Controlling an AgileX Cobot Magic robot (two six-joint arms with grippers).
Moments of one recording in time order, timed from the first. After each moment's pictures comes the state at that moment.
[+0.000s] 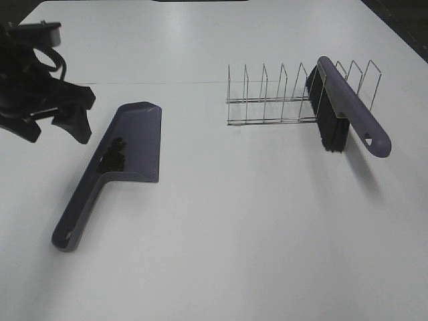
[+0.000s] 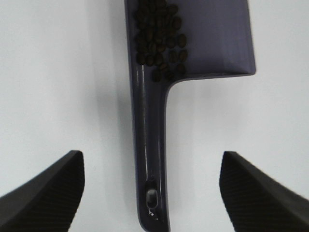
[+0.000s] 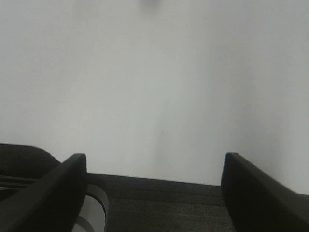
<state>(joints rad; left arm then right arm) -0.29 1.73 -1.23 -0.15 0.90 -0.05 0.13 0.73 -0.58 -0.11 1.09 0.06</state>
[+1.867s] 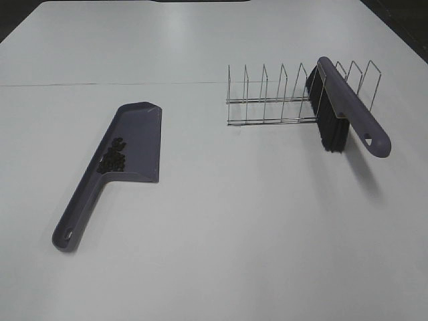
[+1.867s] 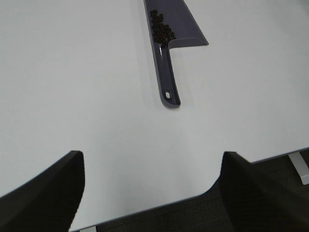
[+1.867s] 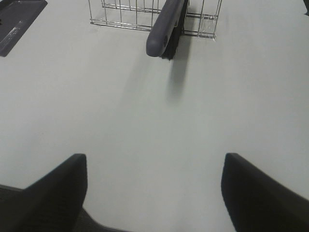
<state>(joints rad) -0.29 0.13 -0.56 -0.05 1.20 -0.05 0.13 0.00 -0.46 0.01 1.11 -0.04</state>
